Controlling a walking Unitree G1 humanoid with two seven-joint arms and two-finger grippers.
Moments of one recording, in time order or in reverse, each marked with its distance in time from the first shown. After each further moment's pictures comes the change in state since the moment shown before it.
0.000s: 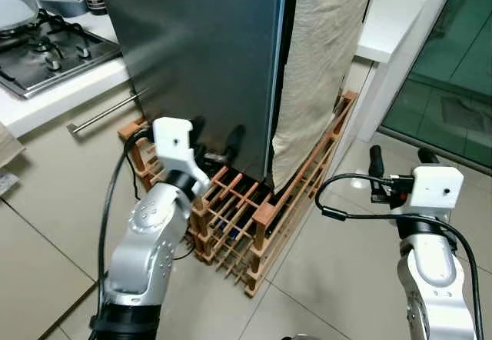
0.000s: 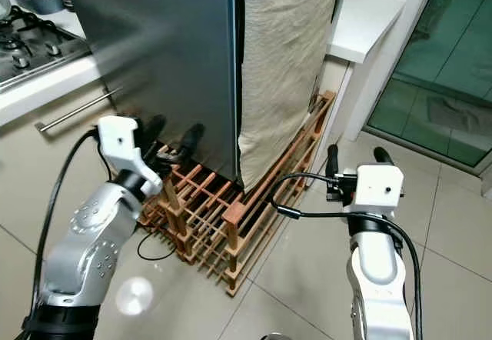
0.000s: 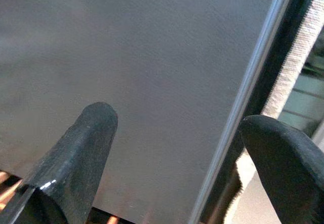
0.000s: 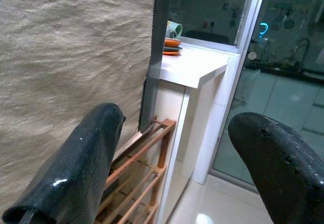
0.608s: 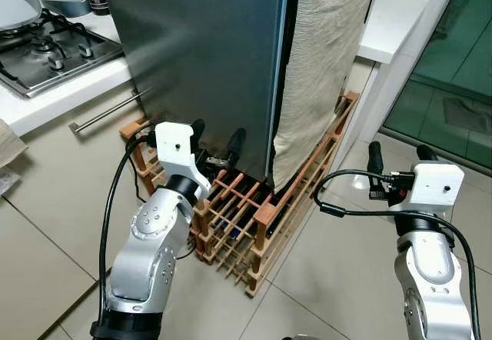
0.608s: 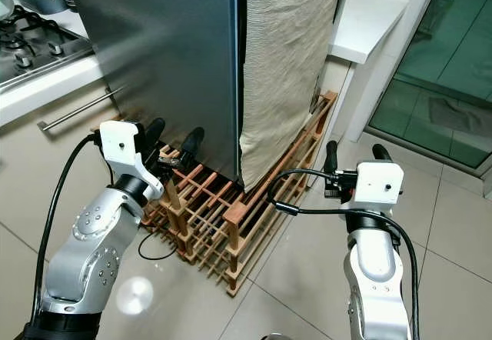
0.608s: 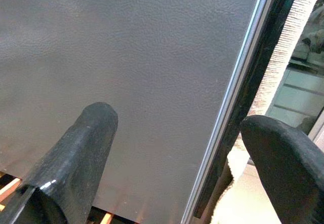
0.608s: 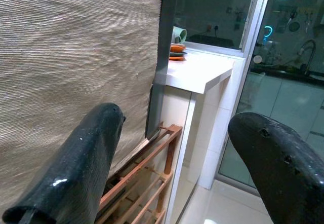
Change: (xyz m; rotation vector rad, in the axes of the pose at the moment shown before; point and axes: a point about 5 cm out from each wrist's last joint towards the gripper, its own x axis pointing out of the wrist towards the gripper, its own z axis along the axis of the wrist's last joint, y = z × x) left arm 0.000 -0.004 -0.004 0.014 0.017 -0.013; right arm 0.004 0.005 0.004 0.010 -0.020 0.017
